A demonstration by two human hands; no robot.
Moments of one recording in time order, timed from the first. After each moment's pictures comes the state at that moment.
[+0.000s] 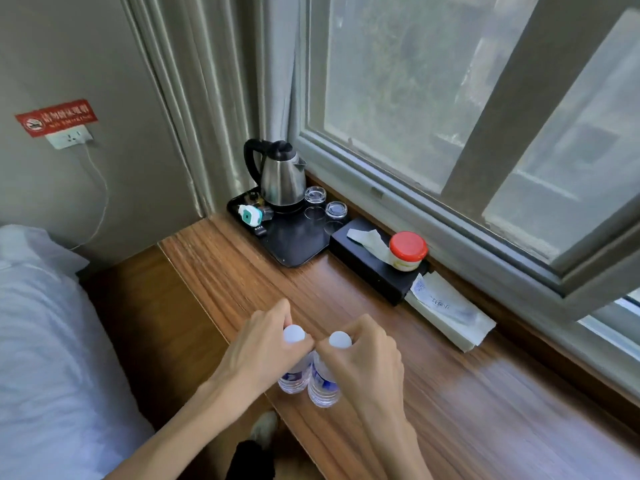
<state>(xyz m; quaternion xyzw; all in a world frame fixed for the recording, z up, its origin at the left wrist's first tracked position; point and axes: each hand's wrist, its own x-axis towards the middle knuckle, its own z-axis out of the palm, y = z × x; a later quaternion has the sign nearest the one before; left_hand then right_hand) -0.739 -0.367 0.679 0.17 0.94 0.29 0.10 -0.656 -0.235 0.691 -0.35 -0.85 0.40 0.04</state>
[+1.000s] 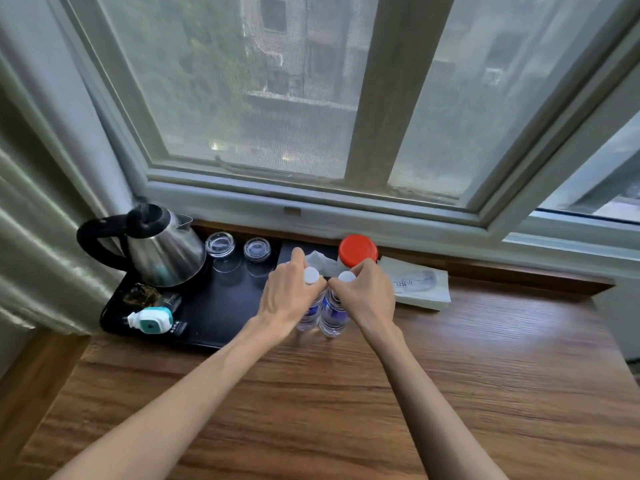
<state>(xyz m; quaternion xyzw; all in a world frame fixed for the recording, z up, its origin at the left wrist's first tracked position) -0.967 -0.214 0.656 0.45 0.82 0.30 0.17 -0.849 -0.152 0.660 -0.62 -0.71 0.30 0.16</state>
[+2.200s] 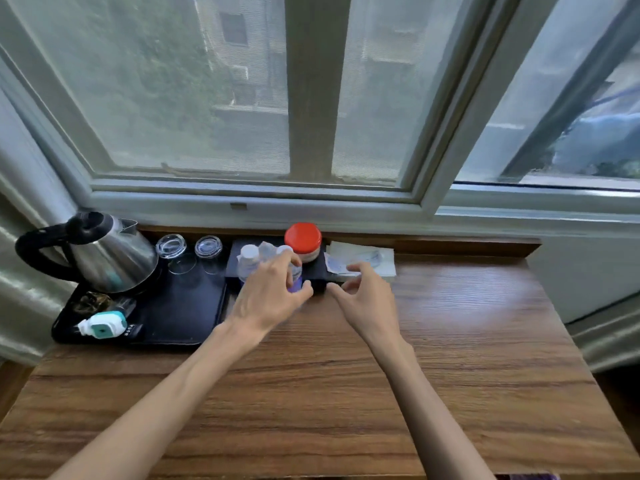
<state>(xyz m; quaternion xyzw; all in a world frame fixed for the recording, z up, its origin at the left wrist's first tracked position) -0.880 -0.230 0.685 0.56 0.76 0.29 0.16 -0.716 -0.173 0.676 -0.60 -0.70 0.33 0.20</state>
